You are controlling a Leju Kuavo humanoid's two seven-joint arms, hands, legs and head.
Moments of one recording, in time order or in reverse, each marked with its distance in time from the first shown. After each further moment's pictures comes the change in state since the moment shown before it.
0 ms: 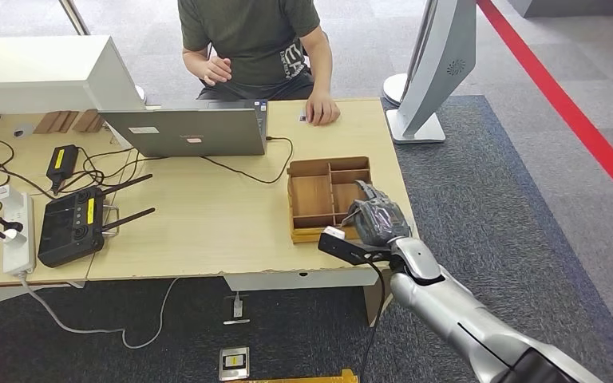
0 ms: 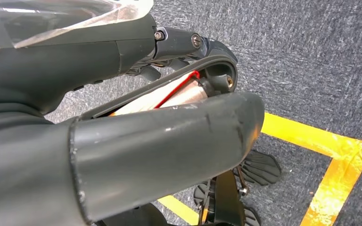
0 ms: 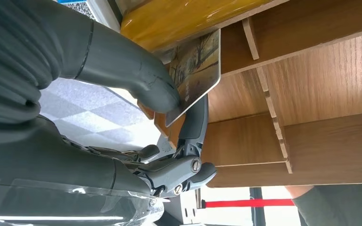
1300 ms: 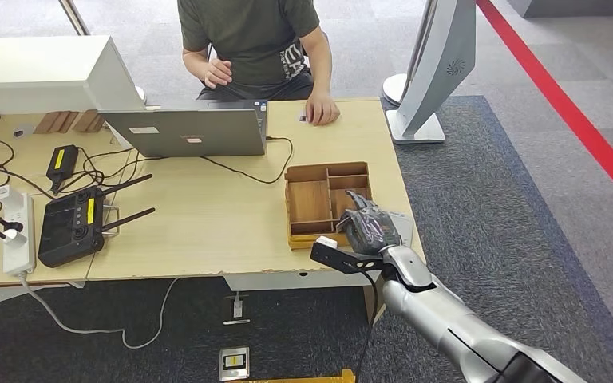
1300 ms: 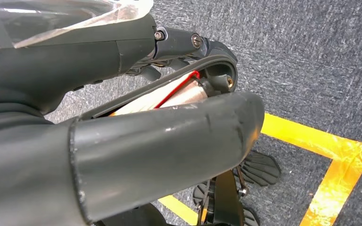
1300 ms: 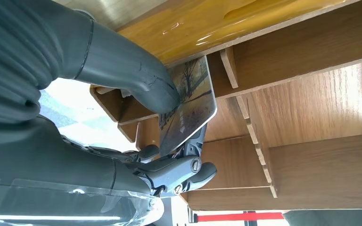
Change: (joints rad) left arm 0.000 -0.001 -0.002 0.000 0.013 0.008 0.000; right arm 0.017 0.045 0.001 0.048 -0.020 -0.015 -0.040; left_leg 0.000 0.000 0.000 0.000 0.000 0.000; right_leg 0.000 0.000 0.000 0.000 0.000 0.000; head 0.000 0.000
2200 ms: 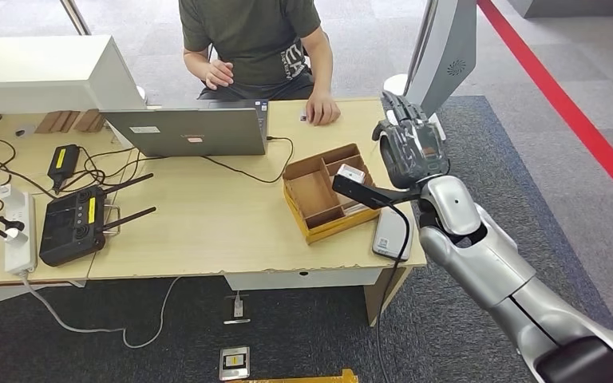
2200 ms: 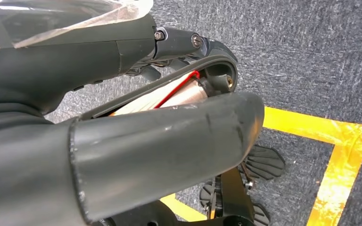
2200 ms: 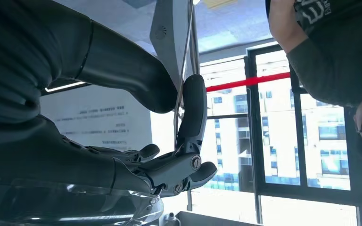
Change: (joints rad) left arm -0.002 0.000 -0.072 0.000 -0.023 -0.036 -0.021; right arm -0.103 -0.217 -0.144 -0.547 0.306 0.130 0.227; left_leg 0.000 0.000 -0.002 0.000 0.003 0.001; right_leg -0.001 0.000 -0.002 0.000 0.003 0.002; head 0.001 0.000
